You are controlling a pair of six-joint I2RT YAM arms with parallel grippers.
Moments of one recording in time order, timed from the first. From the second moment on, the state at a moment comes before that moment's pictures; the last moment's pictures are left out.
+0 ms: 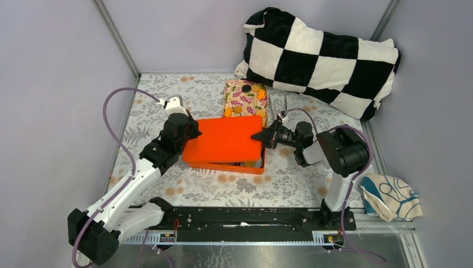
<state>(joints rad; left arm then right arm) -0.51 0.97 0.83 -0.30 -0.38 -0.57 0.36 1.88 0.54 1.29 -0.85 1.49</state>
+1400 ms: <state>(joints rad) -0.64 1.32 0.61 0.08 -0.20 -0.67 0.21 1.32 0.62 0.01 -0.47 0.73</state>
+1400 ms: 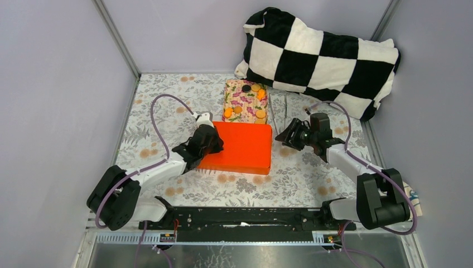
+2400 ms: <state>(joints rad) -0.26 1.37 0.65 -0.26 -0.40 -0.87 0.32 1.75 0.95 -0.27 -0.35 0.55</state>
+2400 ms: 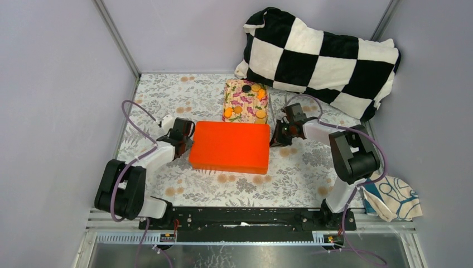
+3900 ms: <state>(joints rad) -0.34 1.38 0.61 -0.07 -0.25 -0.82 0.67 1.63 1.12 -0.53 0.24 0.55</state>
